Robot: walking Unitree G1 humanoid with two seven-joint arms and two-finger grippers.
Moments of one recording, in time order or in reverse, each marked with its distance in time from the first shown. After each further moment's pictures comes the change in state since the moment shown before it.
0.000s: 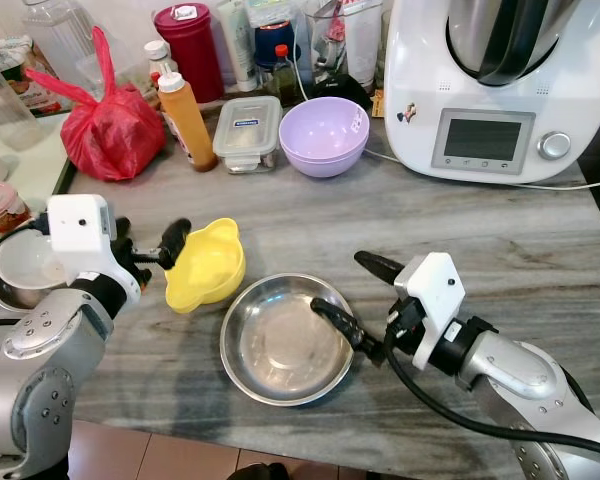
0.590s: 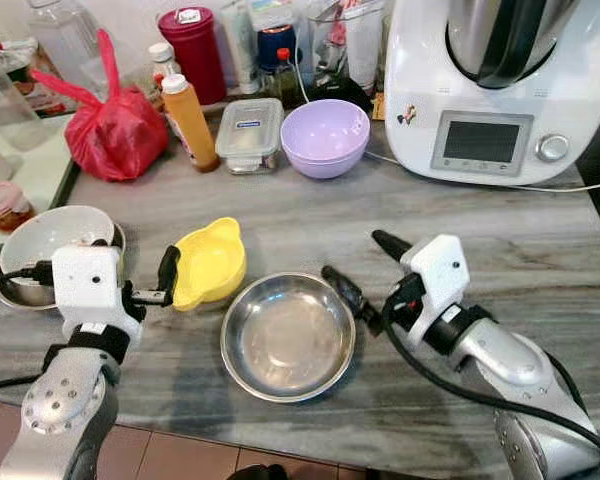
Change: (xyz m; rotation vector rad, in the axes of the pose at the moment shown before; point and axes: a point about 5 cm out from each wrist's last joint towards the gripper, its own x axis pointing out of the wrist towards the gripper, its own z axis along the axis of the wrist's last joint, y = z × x) left arm -0.032 -0.013 -0.035 0.077 -0.045 0.079; right arm 0.008 -0.022 0.000 -0.003 -0.040 -0.223
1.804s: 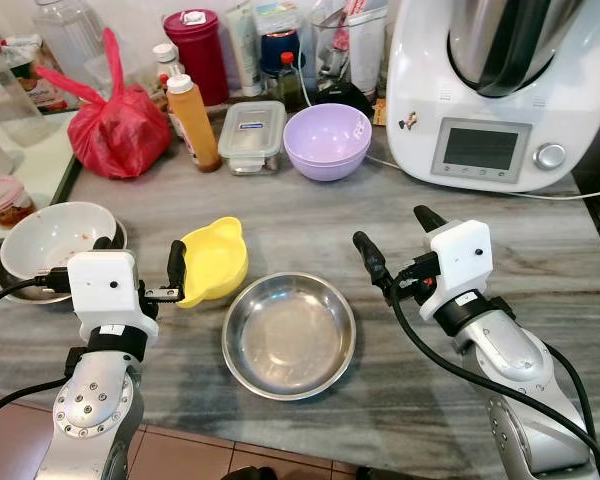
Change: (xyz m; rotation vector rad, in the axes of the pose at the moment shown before) left arm 0.009 -0.014 0.004 0.008 -0.076 0.052; right arm 0.000 -0.013 0.000 -0.086 -0.048 -0.206
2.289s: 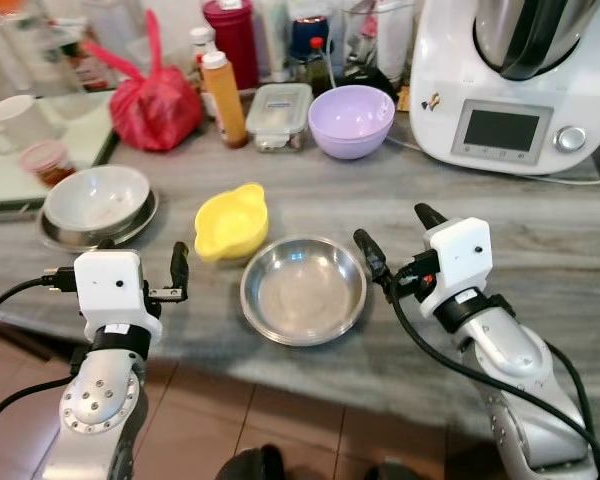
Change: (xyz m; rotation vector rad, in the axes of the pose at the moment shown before) left arm 0.001 -0.003 -0.008 -0.005 0.037 0.006; right arm 0.003 -0.004 -0.001 -0.013 0.003 -0.011
